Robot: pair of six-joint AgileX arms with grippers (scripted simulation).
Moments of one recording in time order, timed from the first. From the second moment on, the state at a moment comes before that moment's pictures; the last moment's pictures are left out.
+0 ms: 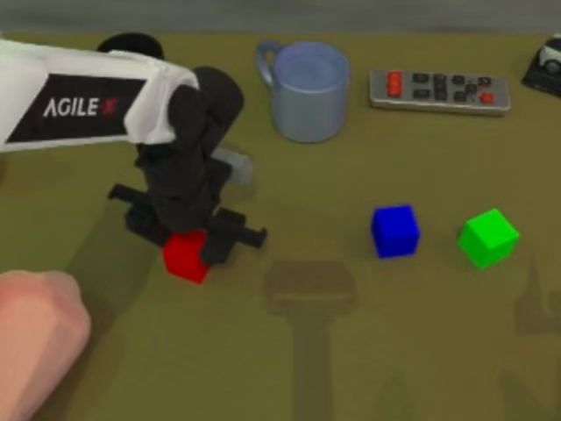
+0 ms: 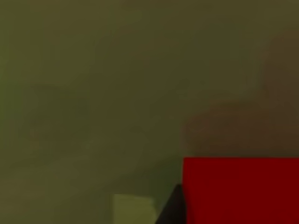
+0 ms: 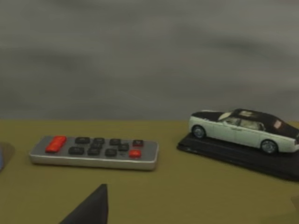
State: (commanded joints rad) left arm -0.47 2.11 1.41 -0.84 0.00 -0.05; right arm 0.00 0.00 0.00 0.00 0.00 0.00
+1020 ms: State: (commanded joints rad) left arm -0.50 2.01 1.54 -1.08 0.00 -0.16; right arm 0.00 0.00 0.00 0.00 0.00 0.00
